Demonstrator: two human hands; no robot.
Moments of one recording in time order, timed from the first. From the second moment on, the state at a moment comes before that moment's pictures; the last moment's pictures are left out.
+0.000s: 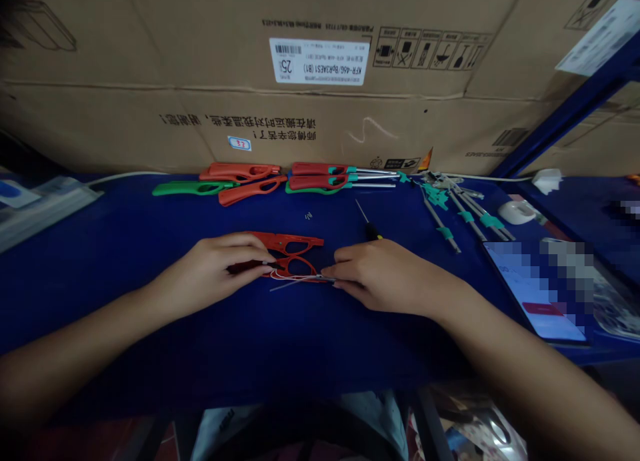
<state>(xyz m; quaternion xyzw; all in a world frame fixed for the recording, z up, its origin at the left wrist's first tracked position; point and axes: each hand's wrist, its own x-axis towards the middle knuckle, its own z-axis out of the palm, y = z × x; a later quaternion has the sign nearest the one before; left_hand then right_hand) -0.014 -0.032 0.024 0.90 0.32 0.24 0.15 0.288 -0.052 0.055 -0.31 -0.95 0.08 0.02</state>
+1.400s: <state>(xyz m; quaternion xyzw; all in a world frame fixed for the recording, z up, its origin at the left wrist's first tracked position) -0.008 -0.045 0.020 0.89 0.36 0.24 0.16 0.253 -0.046 0.027 -0.30 -0.90 0.25 0.19</state>
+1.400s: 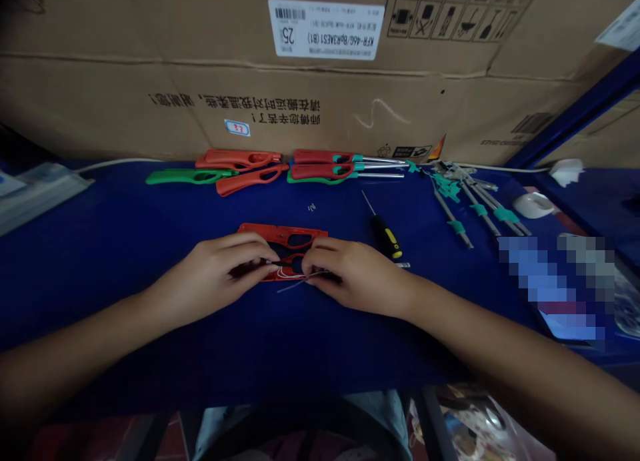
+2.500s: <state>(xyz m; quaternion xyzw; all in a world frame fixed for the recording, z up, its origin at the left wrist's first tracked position) 0.003 -0.045 0.009 0.83 0.37 0.35 0.22 0.248 -0.047 0.028 -0.37 -0.86 0.28 0.22</state>
